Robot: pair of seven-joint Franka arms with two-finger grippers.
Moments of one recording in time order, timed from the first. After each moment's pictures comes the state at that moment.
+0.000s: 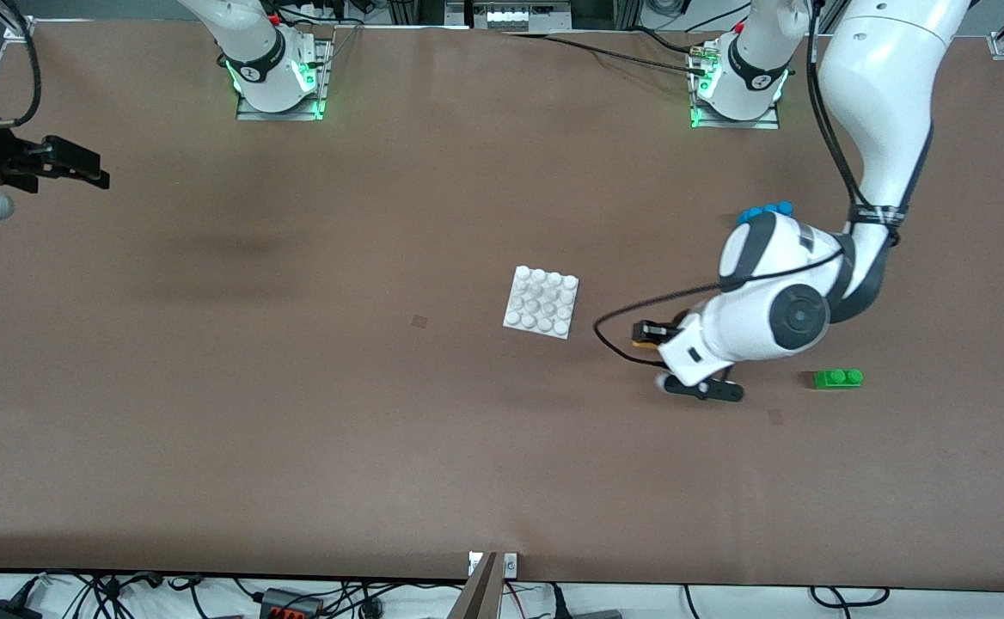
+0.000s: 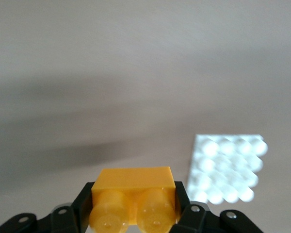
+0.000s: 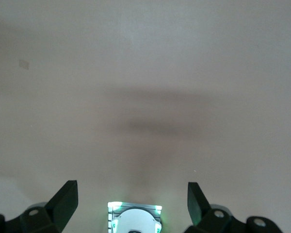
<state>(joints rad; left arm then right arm) -0.07 0.62 -0.36 -1.53 -0.06 1.99 -0.21 -0.02 -0.02 0.00 -1.64 0.00 1.44 -0.10</state>
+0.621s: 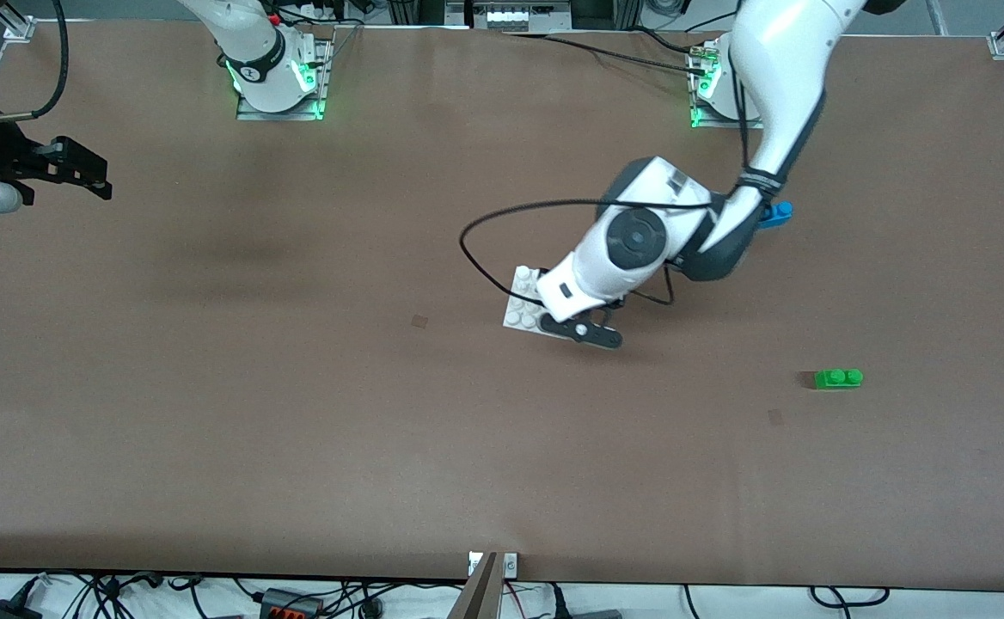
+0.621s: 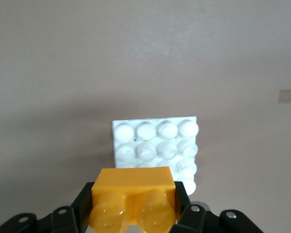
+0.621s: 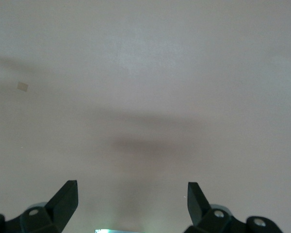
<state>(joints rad) -0.37 0.59 -0.29 -1.59 -0.01 2.14 -0.39 0.00 -0.02 0.03 -1.64 -0.03 1.55 -0.10</state>
